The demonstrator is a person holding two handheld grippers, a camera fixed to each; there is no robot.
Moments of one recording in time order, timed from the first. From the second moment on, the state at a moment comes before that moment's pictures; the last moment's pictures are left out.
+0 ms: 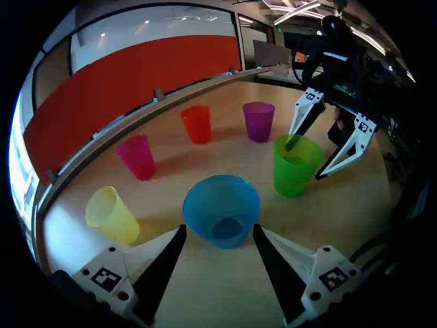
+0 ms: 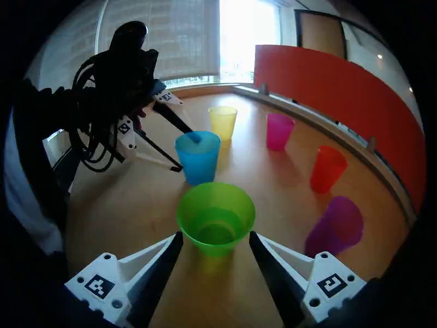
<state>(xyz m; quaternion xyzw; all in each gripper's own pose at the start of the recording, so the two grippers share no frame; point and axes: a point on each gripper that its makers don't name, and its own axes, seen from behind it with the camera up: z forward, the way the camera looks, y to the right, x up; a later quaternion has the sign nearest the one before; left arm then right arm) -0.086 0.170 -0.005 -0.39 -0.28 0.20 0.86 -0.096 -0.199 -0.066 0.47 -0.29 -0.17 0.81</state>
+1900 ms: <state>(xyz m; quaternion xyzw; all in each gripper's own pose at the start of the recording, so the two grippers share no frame) -0.030 0.048 -0.011 -0.21 -0.21 0.12 0.95 -0.048 -0.091 -0.072 0.28 -0.25 -0.11 0.92</state>
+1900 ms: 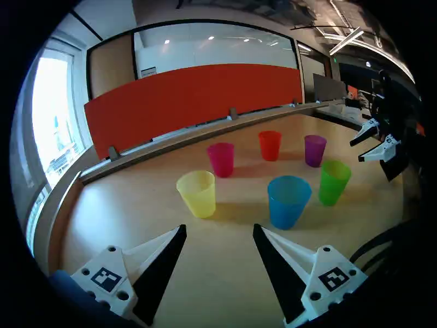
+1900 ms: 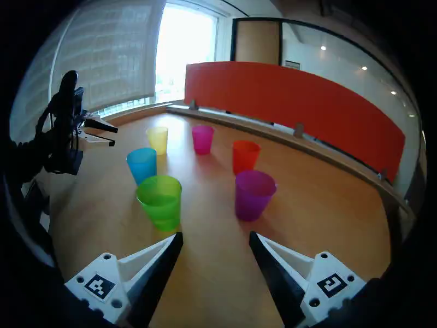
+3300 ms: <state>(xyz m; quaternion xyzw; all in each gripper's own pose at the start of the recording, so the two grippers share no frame) 0.033 -0.019 -0.009 -0.07 -0.07 0.02 0.99 0.033 -0.030 -0.035 0.07 -0.06 0.00 1.00</state>
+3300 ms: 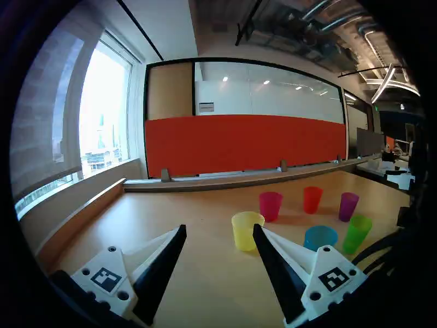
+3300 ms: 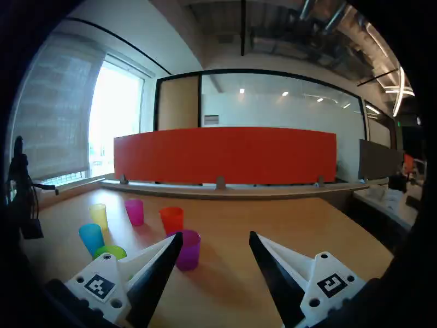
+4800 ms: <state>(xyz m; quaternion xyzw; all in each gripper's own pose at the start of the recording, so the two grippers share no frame) 0.049 -0.007 0.003 -0.02 0.01 -0.03 1.00 0.104 -0.031 -0.005 0.00 0.01 0.01 1.00</state>
